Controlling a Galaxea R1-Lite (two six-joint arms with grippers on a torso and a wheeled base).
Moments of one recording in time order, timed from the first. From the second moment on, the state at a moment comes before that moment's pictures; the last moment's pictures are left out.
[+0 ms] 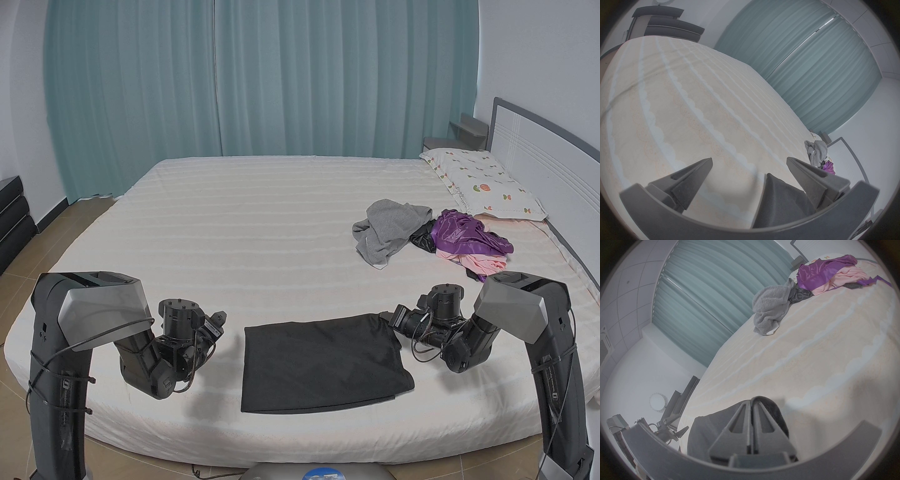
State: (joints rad) left arm -0.28 2.44 -0.80 -1.12 0.22 -0.95; right arm 0.24 2.65 -1.13 -1.11 0.27 0.70
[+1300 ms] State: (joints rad) left arm -0.28 2.45 -0.79 -1.13 0.22 -0.93; right arm 0.22 2.66 -1.19 -1.03 0.26 0.71
